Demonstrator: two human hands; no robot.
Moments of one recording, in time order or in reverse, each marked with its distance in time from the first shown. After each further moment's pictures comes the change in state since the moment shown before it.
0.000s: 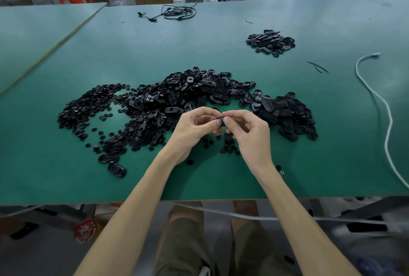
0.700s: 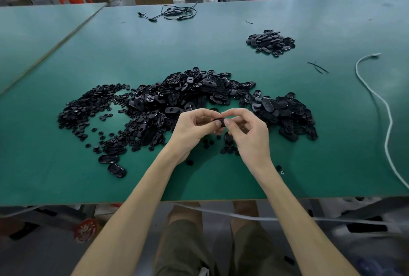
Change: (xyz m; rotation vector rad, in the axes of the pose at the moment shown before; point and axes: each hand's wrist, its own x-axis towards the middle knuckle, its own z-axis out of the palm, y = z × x) left_hand 0.001 -0.002 0.001 0.032 0.055 0.033; right_hand -0.002 -0.003 0.002 -0.095 0.005 -0.024
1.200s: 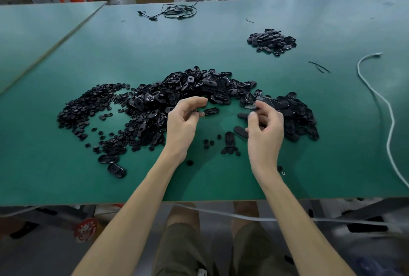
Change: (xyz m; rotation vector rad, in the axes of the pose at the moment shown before) left_hand 0.003 0.002 -0.001 0.146 0.341 0.138; right_hand 0.004 -0.001 -0.001 0.026 0.387 0.105
